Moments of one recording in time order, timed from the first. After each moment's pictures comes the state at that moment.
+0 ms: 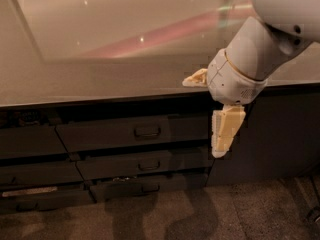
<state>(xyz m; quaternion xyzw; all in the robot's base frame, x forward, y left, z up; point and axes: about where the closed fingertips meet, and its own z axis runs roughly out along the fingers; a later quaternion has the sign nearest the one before) 0.444 -0.098 0.890 -0.78 0.59 0.07 0.17</state>
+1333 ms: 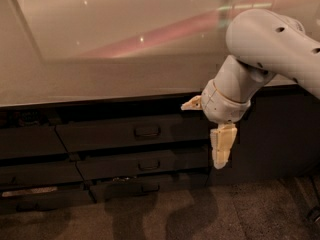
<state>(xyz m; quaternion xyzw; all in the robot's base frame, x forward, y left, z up) 0.463 -0.113 0.803 -0.81 0.56 0.09 0.12</state>
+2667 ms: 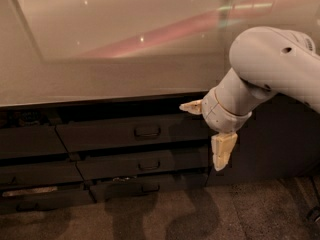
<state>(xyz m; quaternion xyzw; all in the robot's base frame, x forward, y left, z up) 0.466 -0.112 0.796 -0.84 0.52 0.02 0.16</state>
